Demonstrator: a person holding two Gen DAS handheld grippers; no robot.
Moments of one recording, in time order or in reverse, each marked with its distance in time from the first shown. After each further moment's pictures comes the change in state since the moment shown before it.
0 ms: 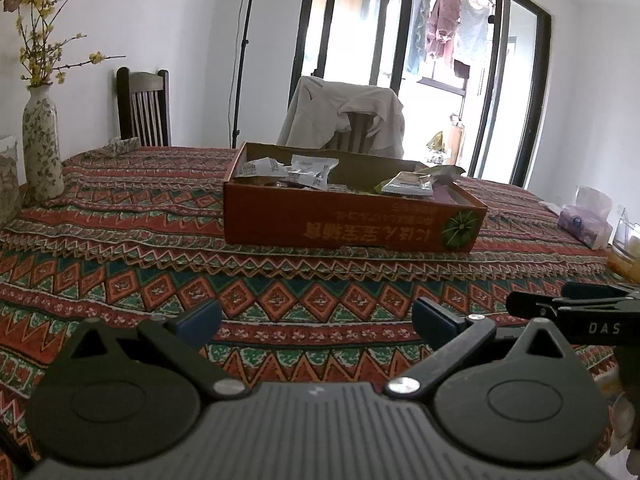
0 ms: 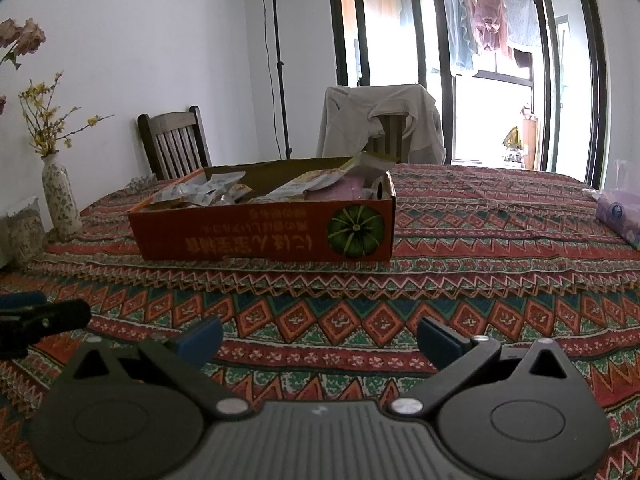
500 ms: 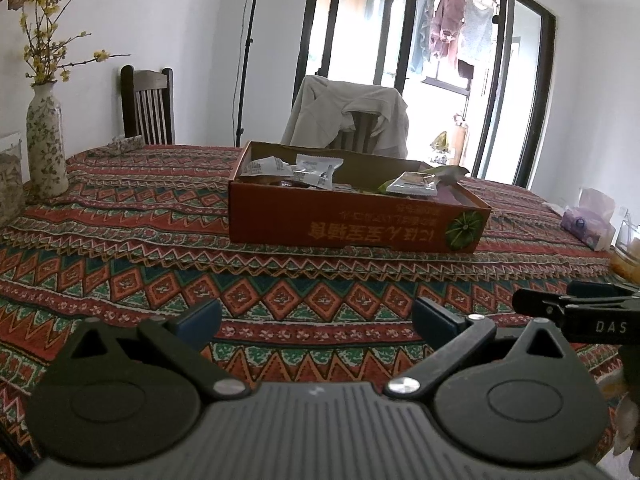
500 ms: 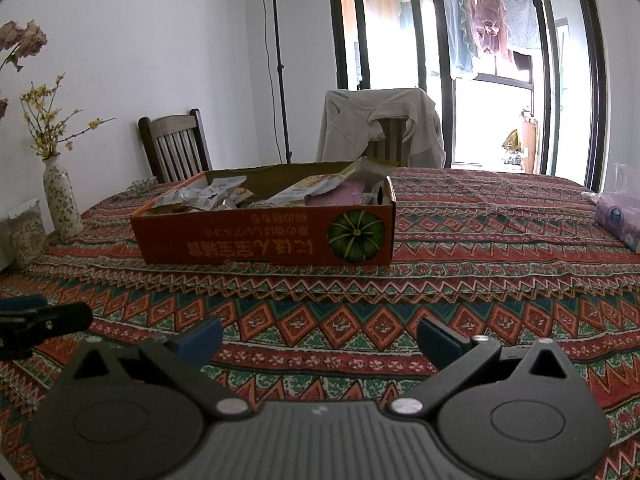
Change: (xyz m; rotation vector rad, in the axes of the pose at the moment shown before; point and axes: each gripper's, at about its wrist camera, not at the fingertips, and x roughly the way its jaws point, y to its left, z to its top) left arm -0.002 0.000 0.001 -0.006 0.002 0.011; right arm -0.002 0.001 0.005 -0.001 -0.007 -0.001
